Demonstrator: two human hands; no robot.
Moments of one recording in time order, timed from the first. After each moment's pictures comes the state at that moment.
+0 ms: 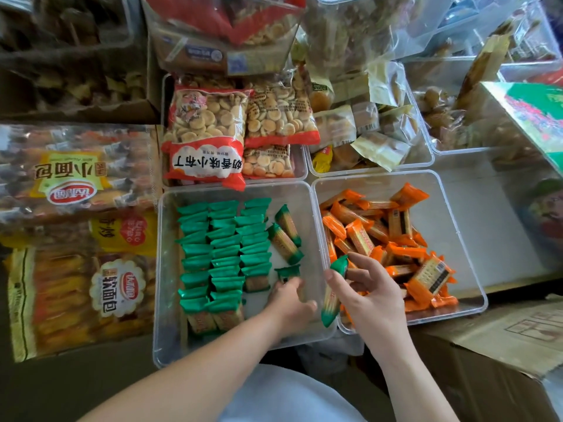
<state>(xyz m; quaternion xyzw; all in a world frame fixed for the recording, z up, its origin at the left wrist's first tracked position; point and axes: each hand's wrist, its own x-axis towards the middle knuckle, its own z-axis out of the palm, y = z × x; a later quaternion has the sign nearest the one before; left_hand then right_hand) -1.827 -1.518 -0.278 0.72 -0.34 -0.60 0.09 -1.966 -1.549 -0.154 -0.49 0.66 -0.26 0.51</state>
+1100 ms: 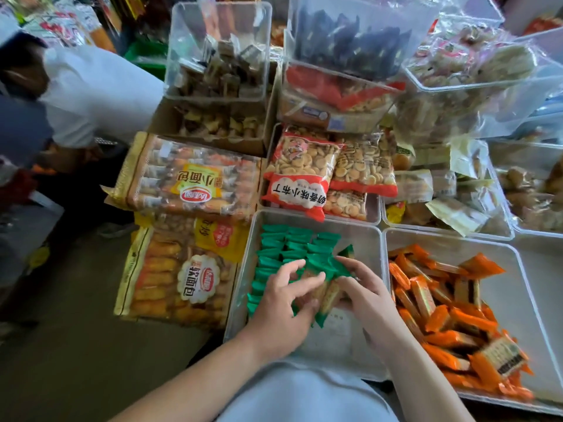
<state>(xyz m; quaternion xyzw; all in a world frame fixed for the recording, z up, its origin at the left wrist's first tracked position) -1.727 -1.455 -0.156 0.73 -0.45 -0.37 0.37 -1.869 -1.567 -0.147 -0.48 0.52 -0.18 0.69</state>
